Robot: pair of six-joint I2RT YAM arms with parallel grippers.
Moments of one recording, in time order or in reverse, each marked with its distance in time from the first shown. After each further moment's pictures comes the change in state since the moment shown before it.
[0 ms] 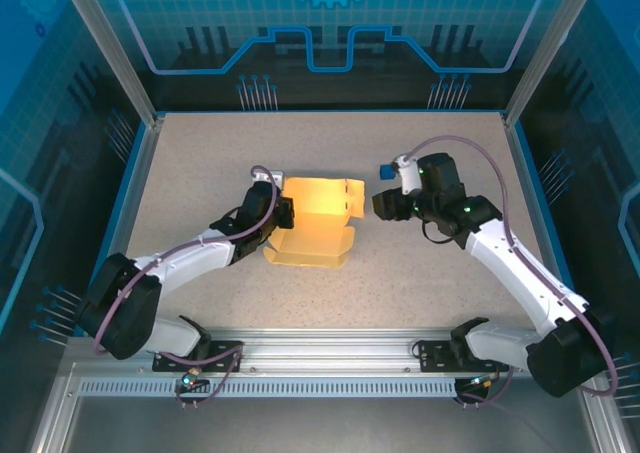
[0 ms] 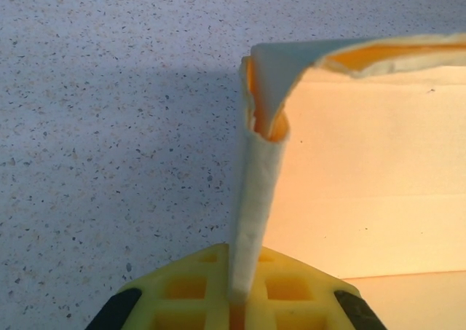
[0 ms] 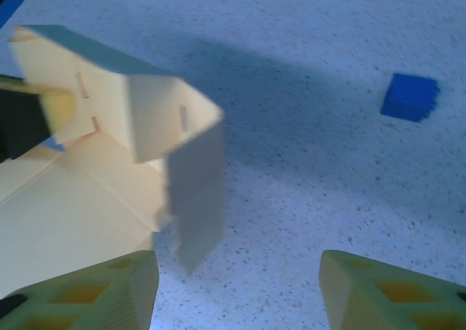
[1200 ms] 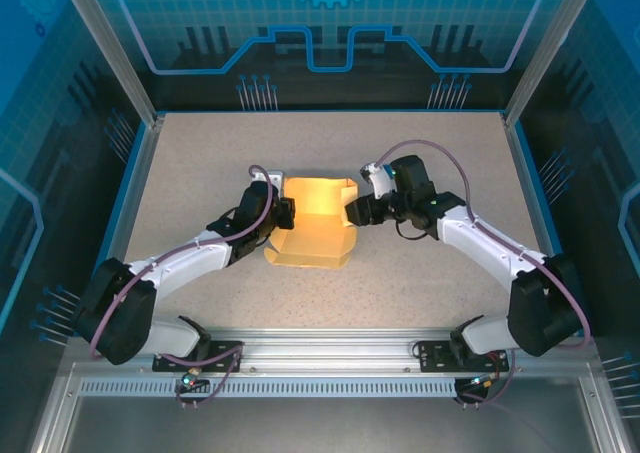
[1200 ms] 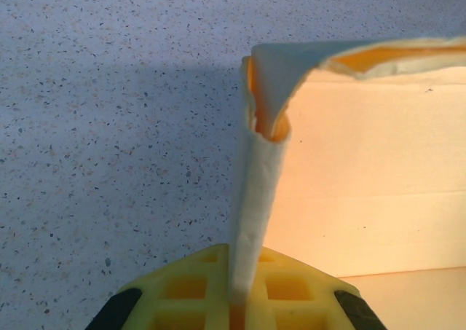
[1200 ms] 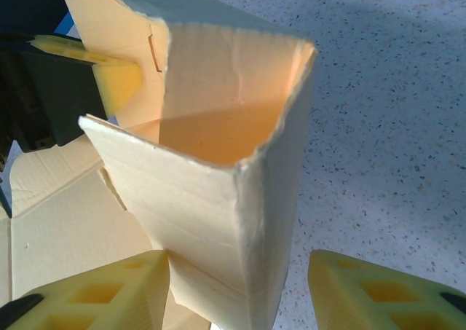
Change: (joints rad) left arm 0.000 -0.027 -0.002 -0.011 0.054 -0.016; right arm 0.080 0.230 -0.027 0.236 -0.243 0.019
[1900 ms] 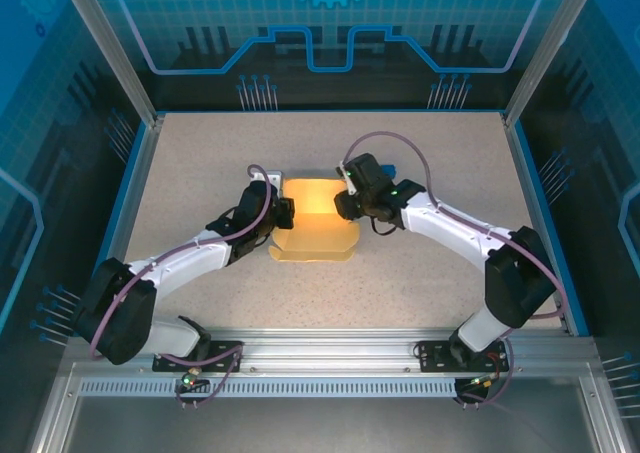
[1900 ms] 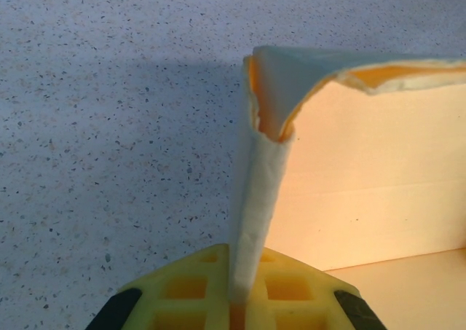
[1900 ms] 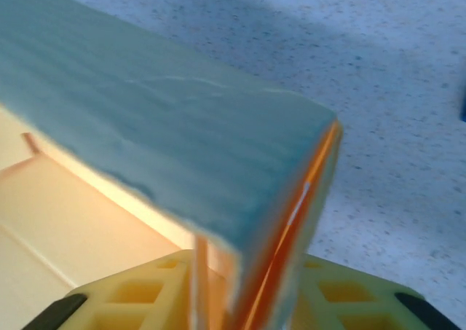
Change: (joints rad) left arm 0.009 0.000 0.000 -0.007 0.014 -0.011; right arm 0.211 0.194 0.234 -0.183 0.571 0.073
